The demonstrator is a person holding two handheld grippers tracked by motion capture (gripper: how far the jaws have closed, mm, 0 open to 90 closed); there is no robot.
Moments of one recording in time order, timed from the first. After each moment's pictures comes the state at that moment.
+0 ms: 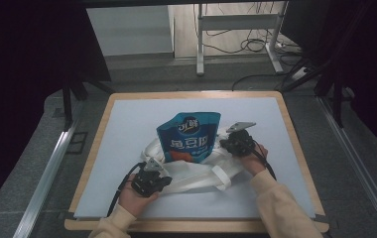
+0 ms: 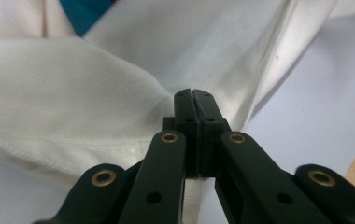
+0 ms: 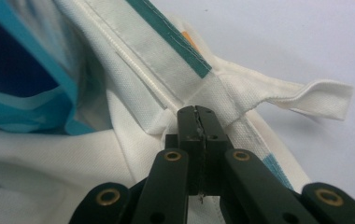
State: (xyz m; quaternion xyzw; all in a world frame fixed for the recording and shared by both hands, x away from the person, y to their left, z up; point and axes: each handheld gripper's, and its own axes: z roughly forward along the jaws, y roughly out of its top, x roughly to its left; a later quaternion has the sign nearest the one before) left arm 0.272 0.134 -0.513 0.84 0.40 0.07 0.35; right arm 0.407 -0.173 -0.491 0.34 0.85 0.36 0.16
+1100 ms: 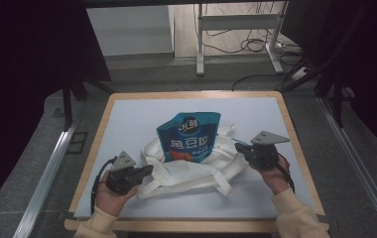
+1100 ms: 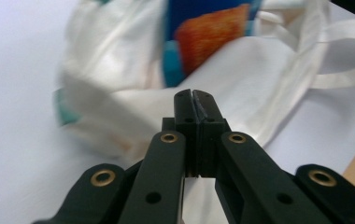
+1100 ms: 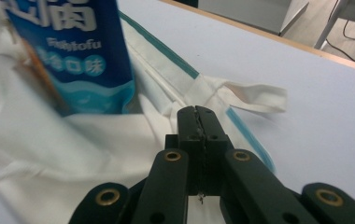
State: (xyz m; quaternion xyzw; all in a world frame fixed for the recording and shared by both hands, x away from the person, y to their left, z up) left arm 0.251 0.194 -0.470 0.78 0.43 0.15 0.44; right arm 0.344 -0.224 -0.457 0.33 0.81 0.45 0.20
